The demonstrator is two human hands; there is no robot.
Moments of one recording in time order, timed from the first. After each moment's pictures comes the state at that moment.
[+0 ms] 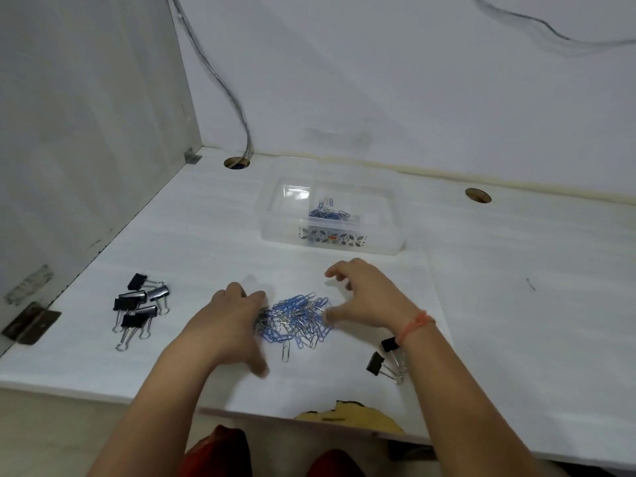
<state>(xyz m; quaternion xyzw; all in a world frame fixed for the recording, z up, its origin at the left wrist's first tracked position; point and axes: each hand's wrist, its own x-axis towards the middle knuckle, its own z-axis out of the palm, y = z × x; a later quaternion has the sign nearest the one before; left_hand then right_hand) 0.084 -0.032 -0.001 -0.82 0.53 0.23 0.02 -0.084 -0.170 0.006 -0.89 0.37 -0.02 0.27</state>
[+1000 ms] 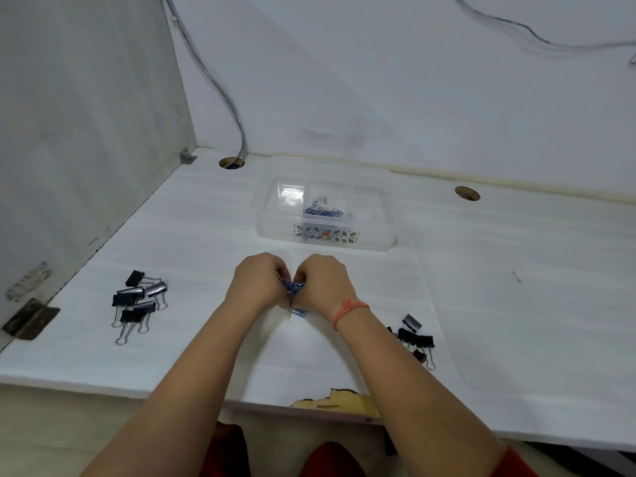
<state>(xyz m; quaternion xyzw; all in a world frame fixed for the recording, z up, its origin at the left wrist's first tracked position) 0.069 -0.088 0.000 -0.83 0.47 0.22 -0.22 -0.031 -0.142 0.002 -0.88 0.42 -0.07 0.20</state>
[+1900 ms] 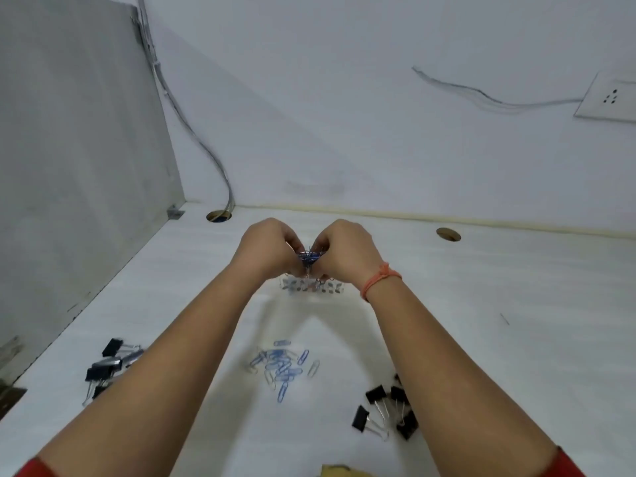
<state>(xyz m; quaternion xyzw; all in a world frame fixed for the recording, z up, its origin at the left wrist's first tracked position) 0.071 -0.145 0.102 -0.78 0.49 0.22 -0.33 -0.047 -0.200 0.110 -0.87 0.43 -0.15 0.19</state>
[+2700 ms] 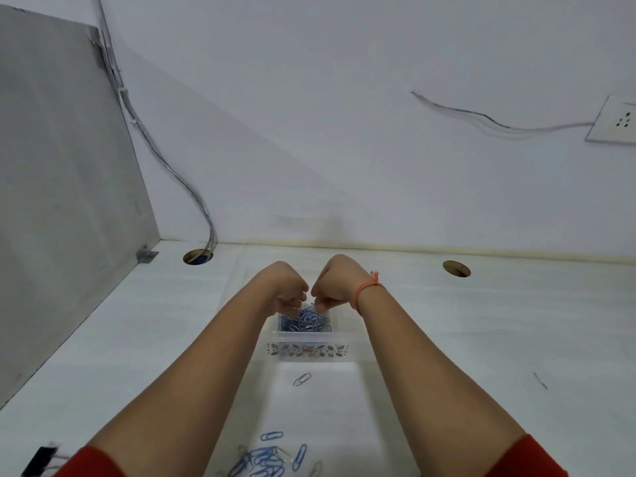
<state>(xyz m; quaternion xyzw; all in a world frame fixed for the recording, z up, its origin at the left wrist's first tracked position) 0.101 -0.261 0.075 -0.75 0.34 0.43 -0.38 0.004 -0.322 0.074 -0.76 0.53 -0.06 0.36</state>
